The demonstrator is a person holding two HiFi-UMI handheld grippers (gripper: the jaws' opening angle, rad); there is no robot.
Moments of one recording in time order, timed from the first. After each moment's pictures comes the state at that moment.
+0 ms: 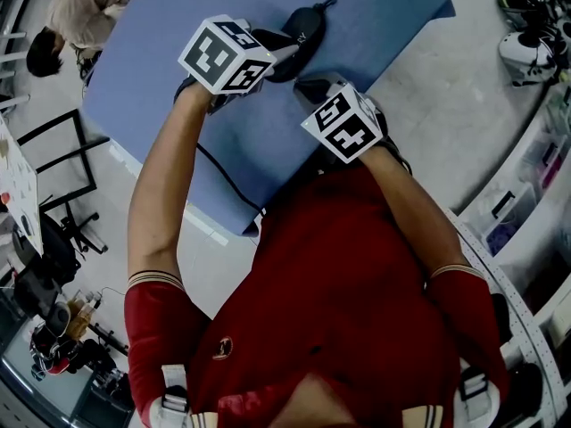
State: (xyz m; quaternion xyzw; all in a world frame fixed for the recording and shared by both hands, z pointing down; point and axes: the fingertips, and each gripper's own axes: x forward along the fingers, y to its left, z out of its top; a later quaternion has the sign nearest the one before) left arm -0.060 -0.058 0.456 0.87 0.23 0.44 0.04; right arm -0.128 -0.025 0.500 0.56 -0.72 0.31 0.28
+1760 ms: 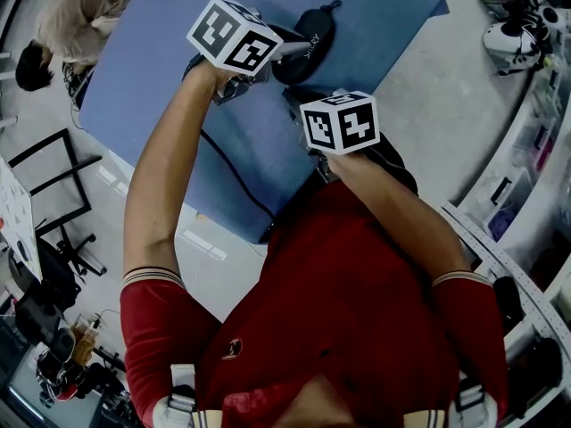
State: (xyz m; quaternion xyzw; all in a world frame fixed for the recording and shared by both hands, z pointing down) left arm -0.059 -0.060 0.457 0.85 0.31 0.41 0.13; right arm -0.158 -0.050 0.502 0.64 -0.58 0.50 0.03
